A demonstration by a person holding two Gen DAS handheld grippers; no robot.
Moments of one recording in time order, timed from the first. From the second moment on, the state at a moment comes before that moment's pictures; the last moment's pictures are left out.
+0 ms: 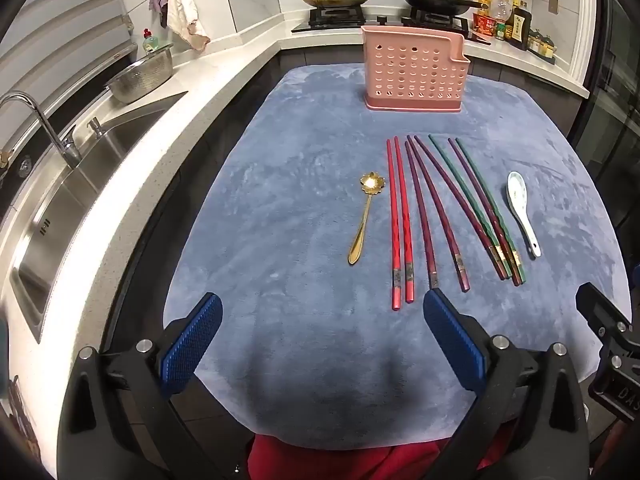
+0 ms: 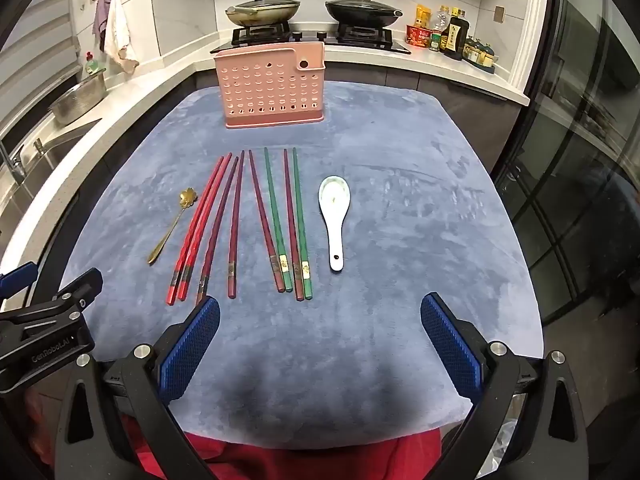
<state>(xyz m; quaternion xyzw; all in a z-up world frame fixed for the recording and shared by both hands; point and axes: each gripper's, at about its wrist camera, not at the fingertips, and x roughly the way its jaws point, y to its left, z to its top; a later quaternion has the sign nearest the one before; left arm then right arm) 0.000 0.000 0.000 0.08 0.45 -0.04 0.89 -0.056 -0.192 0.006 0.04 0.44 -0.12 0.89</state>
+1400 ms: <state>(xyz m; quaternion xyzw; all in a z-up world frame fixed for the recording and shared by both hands) -0.002 0.004 0.001 0.09 0.45 -0.04 0.89 -0.058 -0.190 0.011 0.04 0.43 -0.11 0.89</state>
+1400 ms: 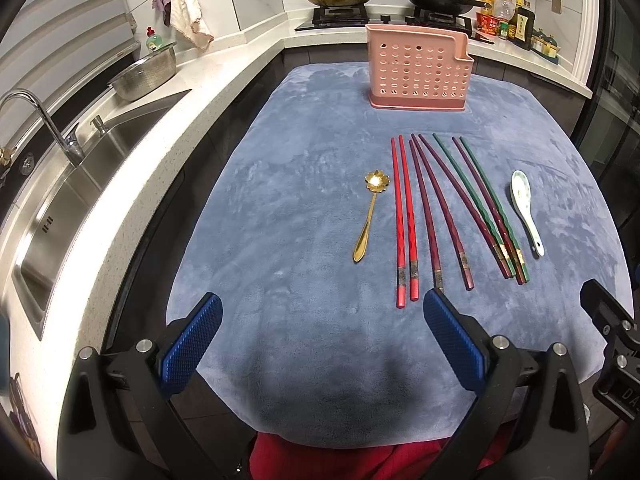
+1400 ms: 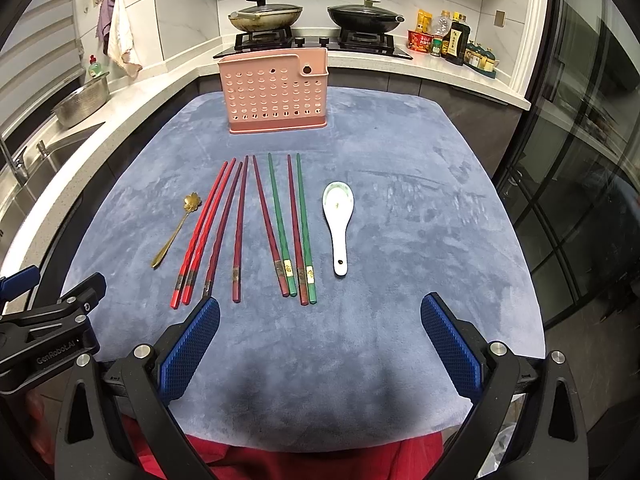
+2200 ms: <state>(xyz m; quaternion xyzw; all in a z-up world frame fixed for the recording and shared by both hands) -0.001 0.005 -0.004 0.09 0.45 -0.04 0.89 -0.058 -0.189 0.012 0.05 0.43 -0.11 0.89</state>
